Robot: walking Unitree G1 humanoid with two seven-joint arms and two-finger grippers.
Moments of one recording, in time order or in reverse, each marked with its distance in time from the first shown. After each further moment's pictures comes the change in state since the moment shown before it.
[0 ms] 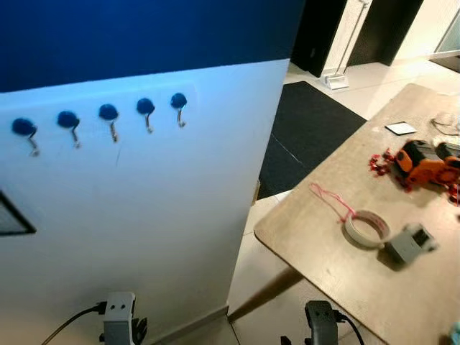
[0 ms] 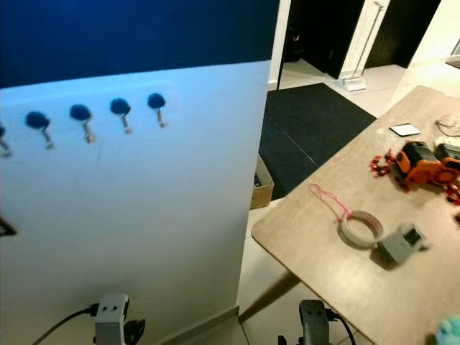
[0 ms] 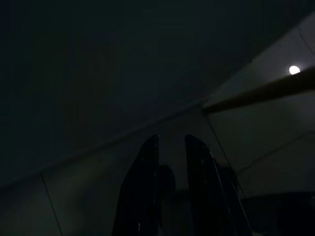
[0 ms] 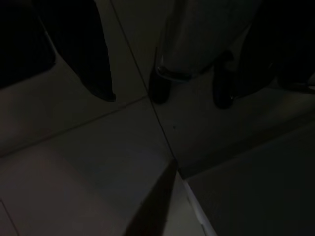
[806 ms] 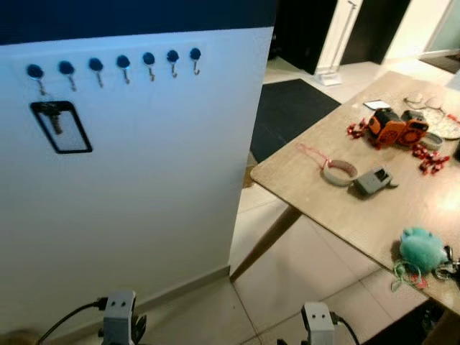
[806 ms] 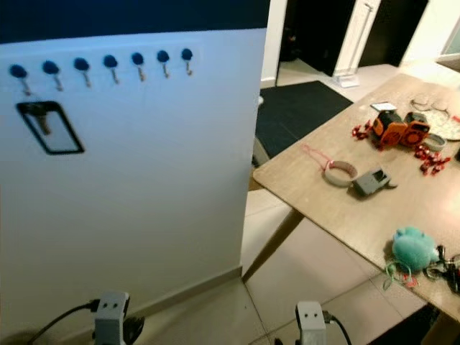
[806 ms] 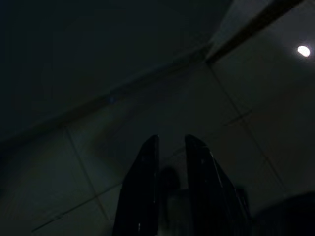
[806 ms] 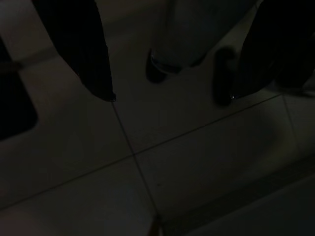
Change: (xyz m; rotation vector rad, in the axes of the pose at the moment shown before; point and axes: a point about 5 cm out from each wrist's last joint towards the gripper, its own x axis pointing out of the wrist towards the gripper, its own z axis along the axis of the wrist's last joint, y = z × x) left arm -0.002 0.001 -0.001 0.068 0.008 -0.037; right arm -0.004 -0.003 -0.010 -0.002 0.028 -0.005
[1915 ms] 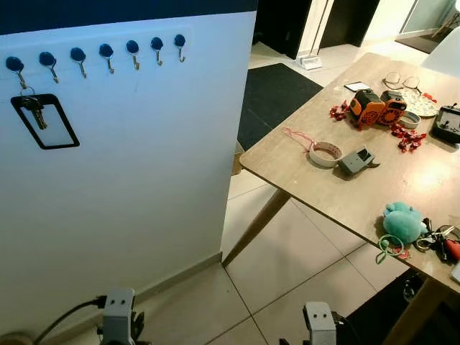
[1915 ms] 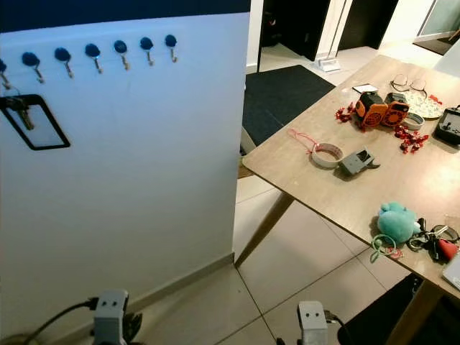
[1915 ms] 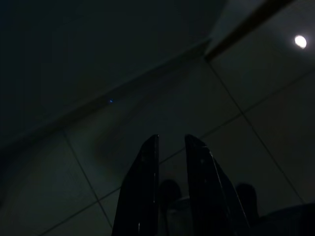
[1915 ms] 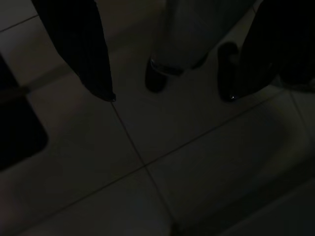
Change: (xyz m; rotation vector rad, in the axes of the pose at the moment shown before) left arm 0.001 0.005 0.006 -0.012 -0.038 0.069; right arm 0.006 0.006 0.013 -0.005 -0.030 0.005
